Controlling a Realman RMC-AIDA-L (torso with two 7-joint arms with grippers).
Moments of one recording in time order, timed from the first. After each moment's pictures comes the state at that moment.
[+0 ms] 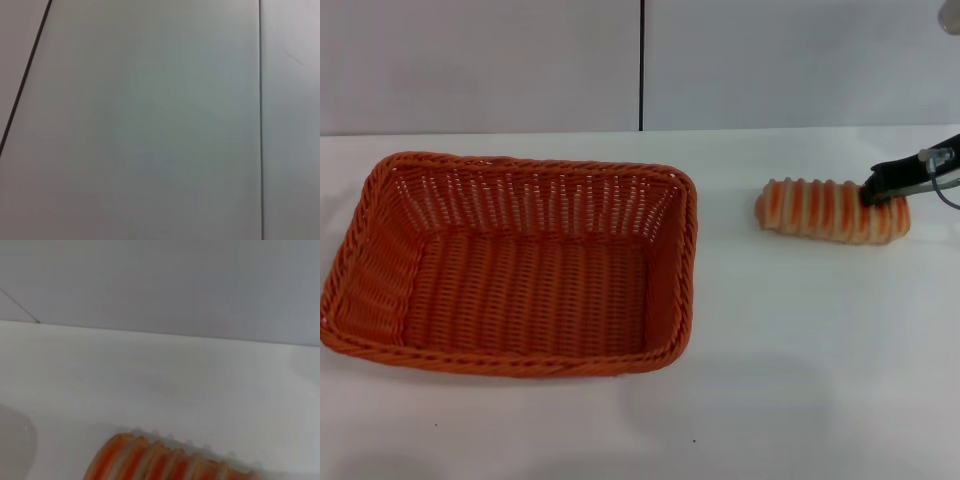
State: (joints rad) left arm -0.20 -2.06 0.23 0.49 1.42 1.89 -1.00; right arm 0.77 2.04 -0.97 -0.86 -2.70 -1.25 2.68
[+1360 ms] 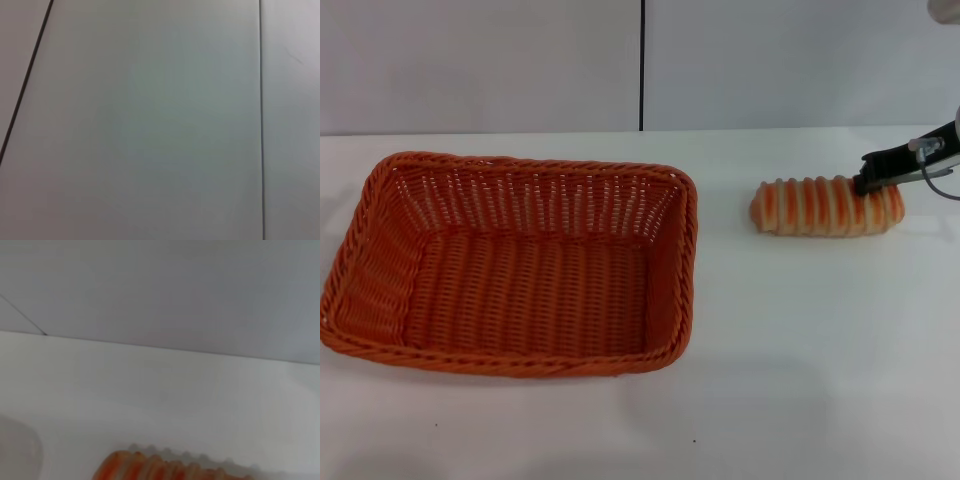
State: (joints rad) left arm -0.20 -2.06 0.23 0.49 1.42 1.89 -1.00; right arm 0.79 2.04 -0.97 -0.84 -2.70 -1.22 2.68
